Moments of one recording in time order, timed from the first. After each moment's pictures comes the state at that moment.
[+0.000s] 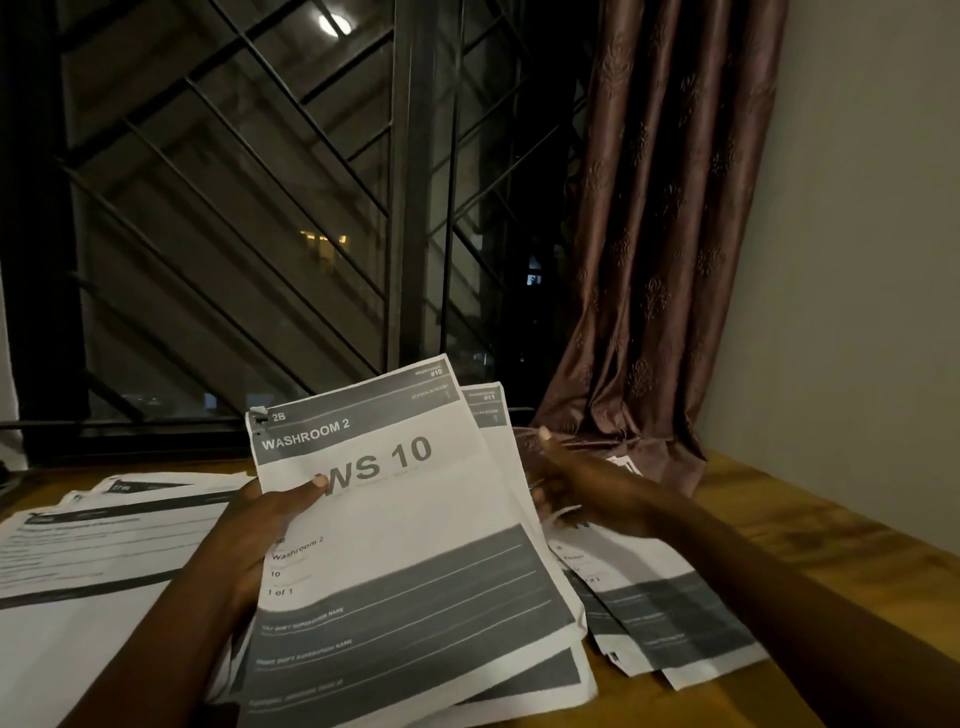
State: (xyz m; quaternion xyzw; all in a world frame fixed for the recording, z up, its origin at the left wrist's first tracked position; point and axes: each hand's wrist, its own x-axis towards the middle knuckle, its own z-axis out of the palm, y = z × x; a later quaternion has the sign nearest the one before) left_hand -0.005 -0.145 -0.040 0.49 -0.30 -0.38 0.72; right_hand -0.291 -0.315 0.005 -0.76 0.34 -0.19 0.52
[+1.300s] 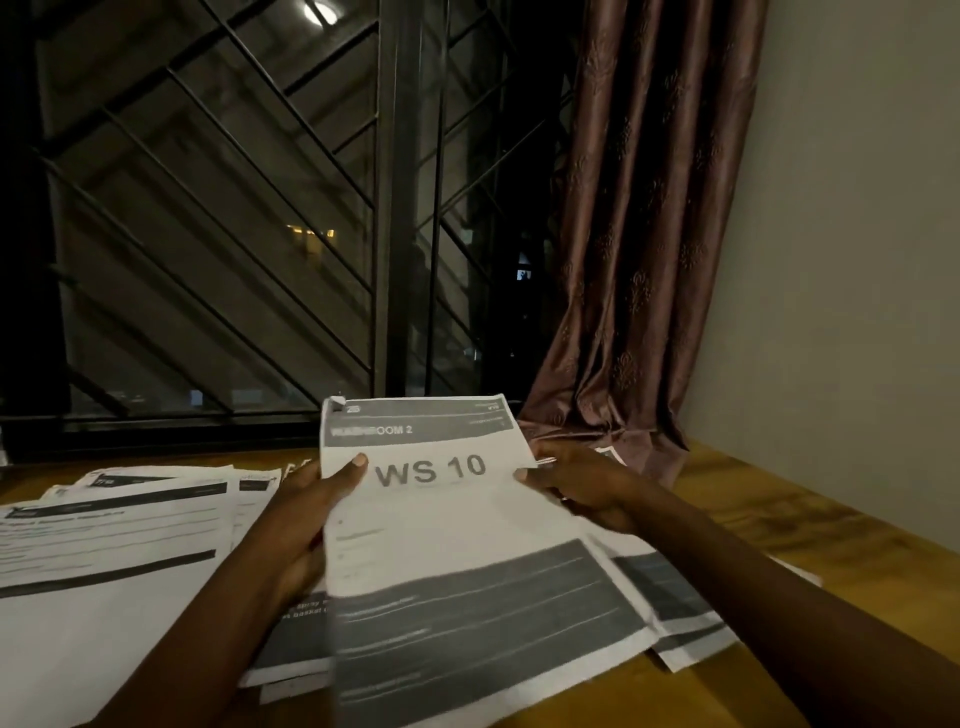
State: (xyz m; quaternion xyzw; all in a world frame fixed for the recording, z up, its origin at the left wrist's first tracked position) left_hand -0.053 -0.161 -0.033 0.48 -0.34 -0.40 0.71; right_hand -0.292 -0.306 0.006 -0.75 0.36 -0.25 0.49
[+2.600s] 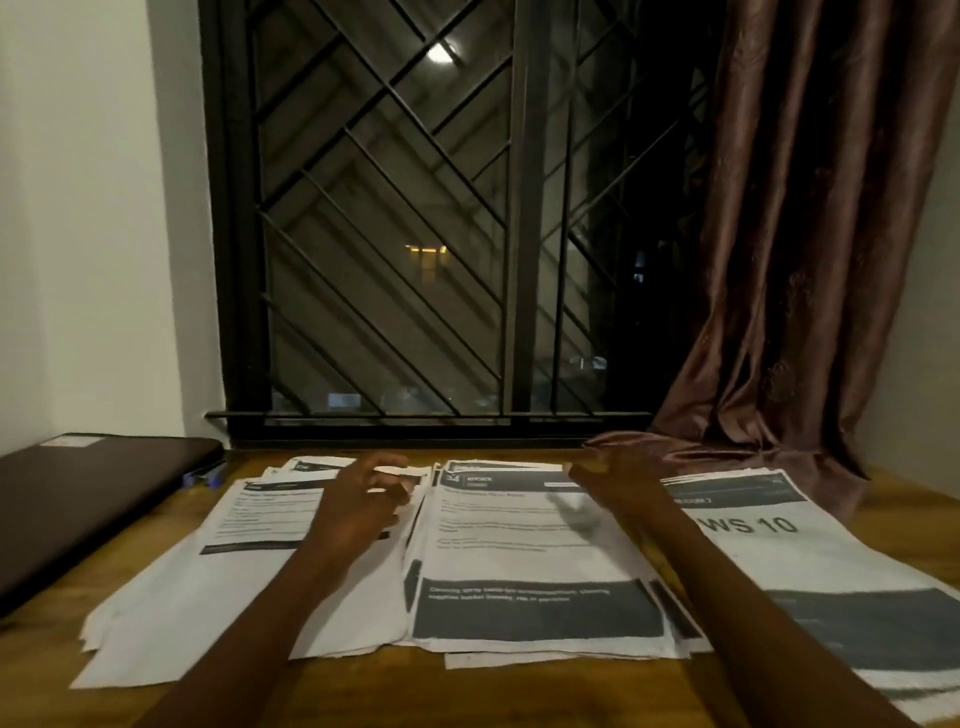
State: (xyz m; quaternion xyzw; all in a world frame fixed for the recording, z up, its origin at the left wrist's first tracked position) left_hand 0.015 -0.092 -0.033 0.66 -0.37 -0.15 0.64; right_hand -0.187 -0.310 -0.020 -0.83 0.42 -0.26 0.26
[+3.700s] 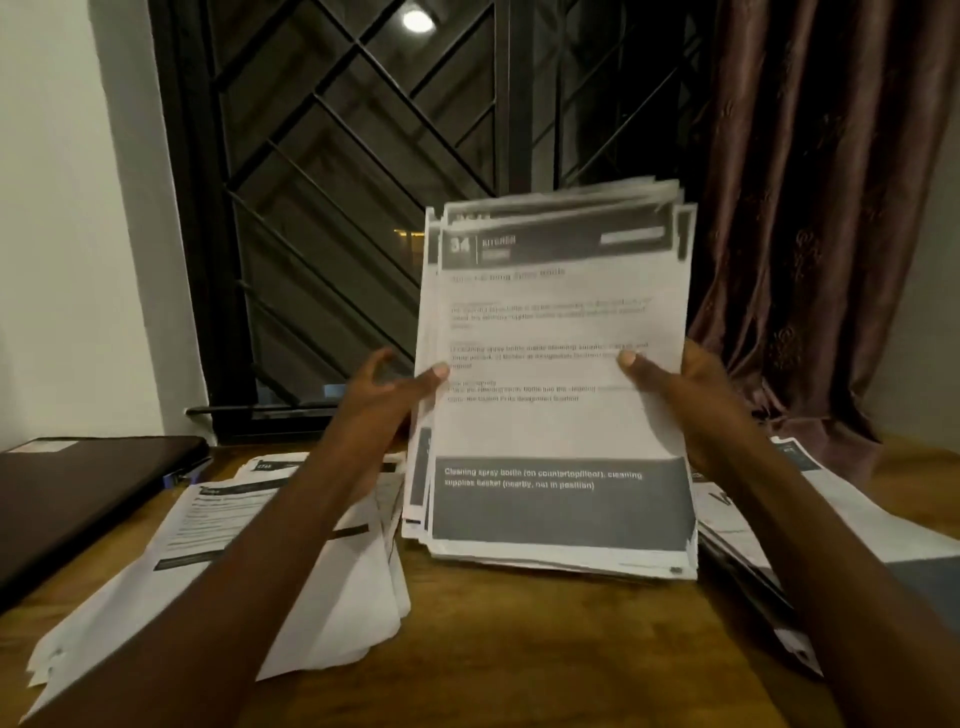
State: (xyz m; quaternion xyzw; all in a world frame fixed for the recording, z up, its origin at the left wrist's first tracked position) left_hand 0.007 -0.116 0.033 0.57 -0.38 -0.23 0.69; right_hand -0.223 -0.276 0.038 -0.68 0.15 -0.52 0.49
